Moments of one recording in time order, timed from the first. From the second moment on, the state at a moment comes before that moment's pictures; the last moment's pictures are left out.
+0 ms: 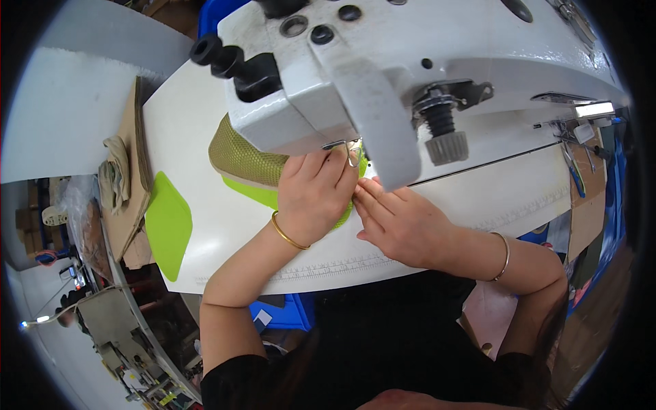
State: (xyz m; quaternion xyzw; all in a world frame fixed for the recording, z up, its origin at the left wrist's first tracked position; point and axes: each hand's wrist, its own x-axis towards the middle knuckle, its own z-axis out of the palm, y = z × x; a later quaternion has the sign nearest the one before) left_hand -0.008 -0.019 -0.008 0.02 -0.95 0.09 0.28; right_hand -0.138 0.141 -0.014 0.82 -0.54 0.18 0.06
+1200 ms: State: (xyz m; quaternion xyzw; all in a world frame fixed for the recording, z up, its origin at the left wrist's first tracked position) left_hand -0.010 -0.021 0.000 0.00 -0.97 0.03 0.23; right_hand -0.138 0.129 -0.024 0.82 -0.52 0.23 0.00
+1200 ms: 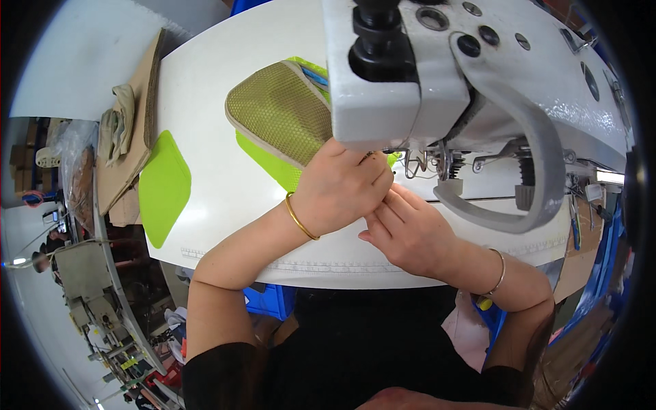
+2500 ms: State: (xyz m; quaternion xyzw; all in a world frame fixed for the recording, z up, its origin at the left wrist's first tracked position) left_hand -0.008 -0.024 -0.010 0.00 -0.96 0.04 0.29; right_hand -0.140 0.129 -0.020 0.83 -0.51 0.20 0.07
